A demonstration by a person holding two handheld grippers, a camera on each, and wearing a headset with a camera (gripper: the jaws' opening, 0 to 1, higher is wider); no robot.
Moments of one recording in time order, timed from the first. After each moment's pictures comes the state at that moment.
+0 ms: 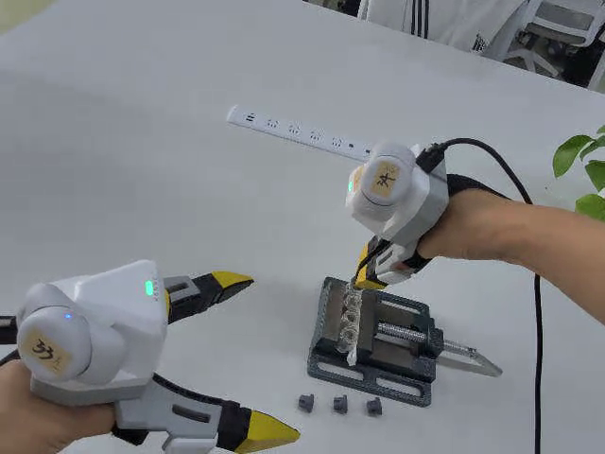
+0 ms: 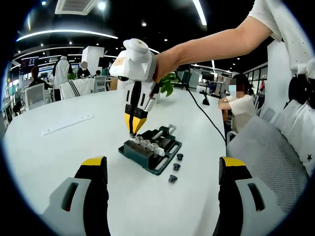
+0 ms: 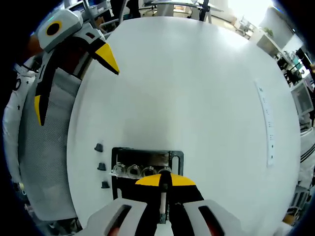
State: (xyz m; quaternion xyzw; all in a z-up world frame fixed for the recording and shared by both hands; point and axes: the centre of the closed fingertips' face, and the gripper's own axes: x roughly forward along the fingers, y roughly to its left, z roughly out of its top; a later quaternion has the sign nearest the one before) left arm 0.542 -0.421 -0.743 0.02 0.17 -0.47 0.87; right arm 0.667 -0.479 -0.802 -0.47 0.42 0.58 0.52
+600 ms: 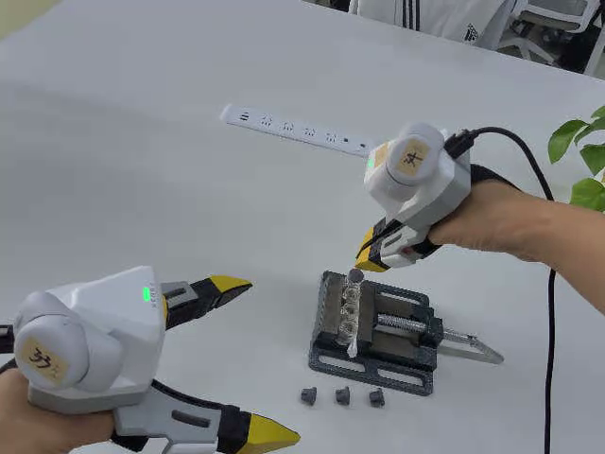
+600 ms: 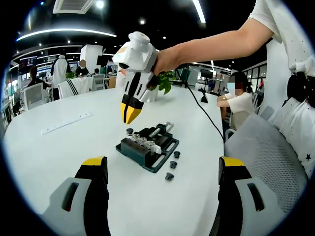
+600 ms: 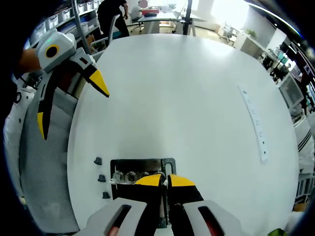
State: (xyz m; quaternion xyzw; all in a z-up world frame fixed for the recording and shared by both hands) left arm 0.536 -0.423 -0.745 0.02 0.17 -0.47 0.86; right arm 0.675 -0.472 -0.777 -0.40 0.39 0.58 0.60
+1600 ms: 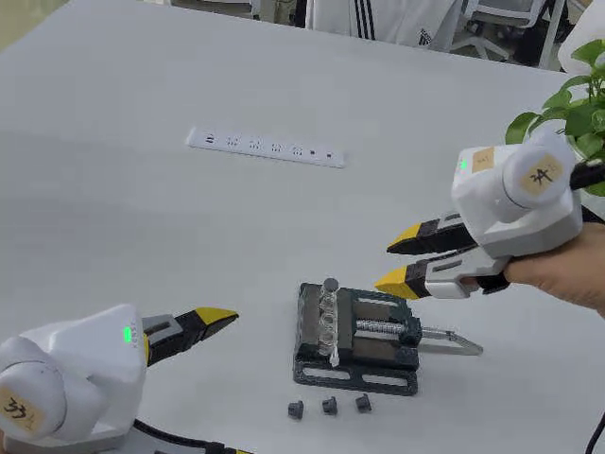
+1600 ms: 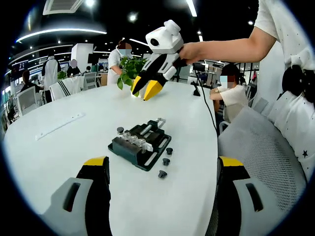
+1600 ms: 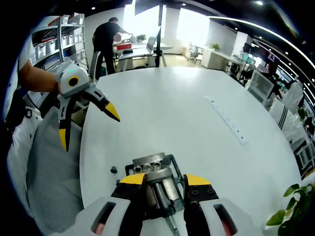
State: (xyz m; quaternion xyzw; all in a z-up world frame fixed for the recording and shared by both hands) left arm 0.523 -0.434 -0.746 0.05 0.19 -0.50 0.84; right arm 0.642 -0.532 -0.719 -0.28 0.32 0.54 0.72
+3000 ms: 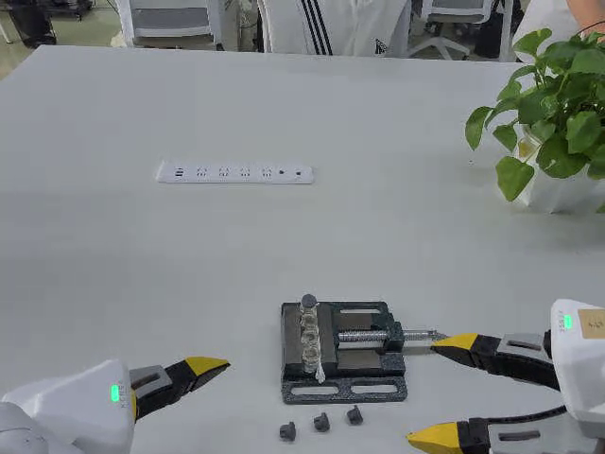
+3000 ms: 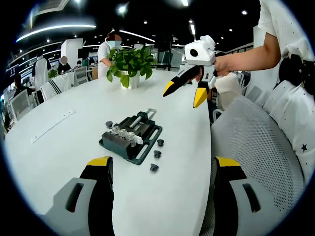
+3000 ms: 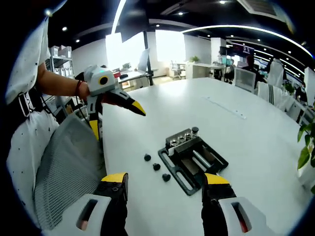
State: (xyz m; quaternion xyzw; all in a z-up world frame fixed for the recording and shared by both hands) left arm 0.505 -0.443 -0.757 0.09 0.22 -0.53 0.81; right arm 0.529 -0.587 -0.748 -0.14 0.29 0.52 0.79
